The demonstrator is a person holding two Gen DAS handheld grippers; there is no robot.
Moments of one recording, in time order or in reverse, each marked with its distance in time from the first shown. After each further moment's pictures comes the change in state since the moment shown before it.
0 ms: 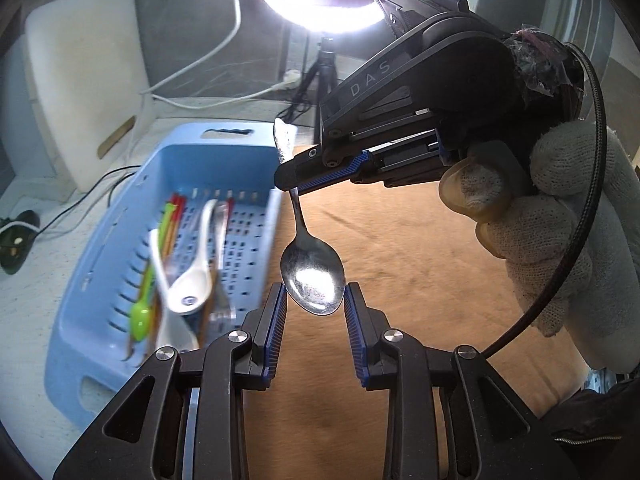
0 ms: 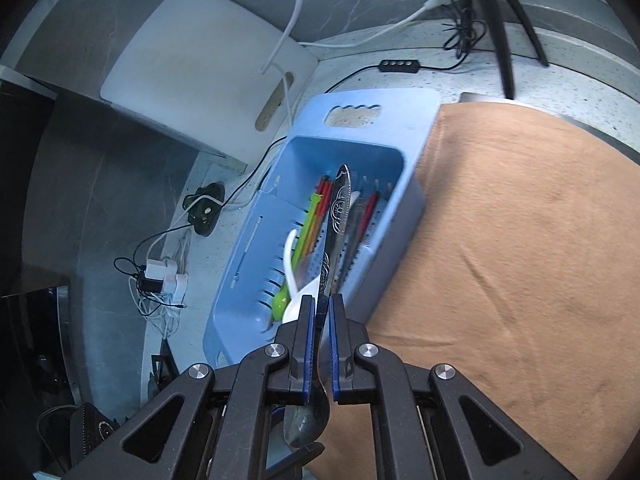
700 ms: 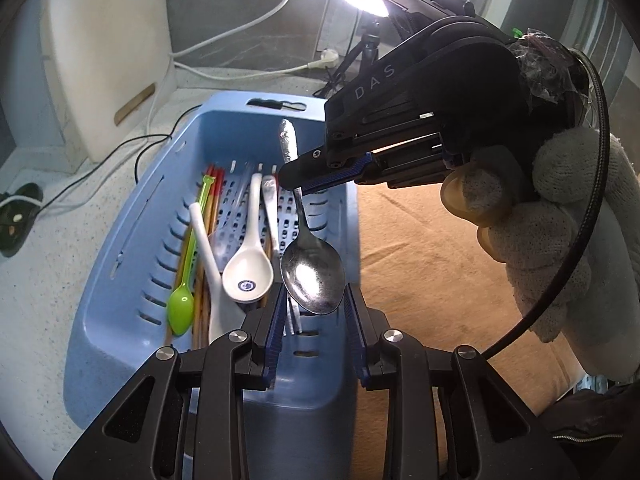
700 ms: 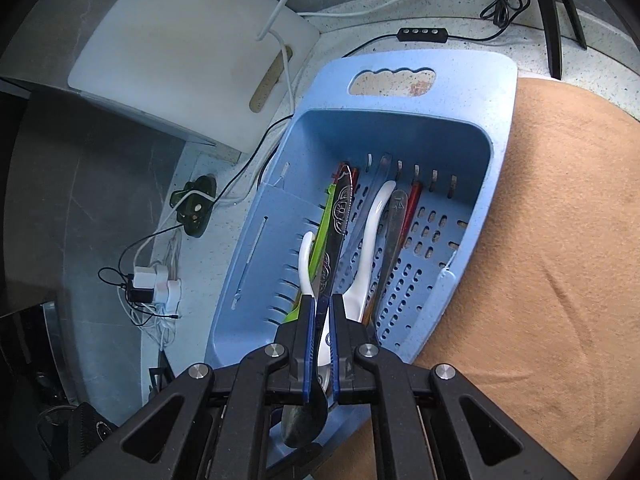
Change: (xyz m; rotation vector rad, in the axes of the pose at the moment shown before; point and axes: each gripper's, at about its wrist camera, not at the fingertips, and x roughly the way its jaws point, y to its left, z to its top) left arm 0.010 0.056 -0.005 -0.053 0.067 -0.030; right arm 0.064 0.020 0.013 0.045 0.050 -0.036
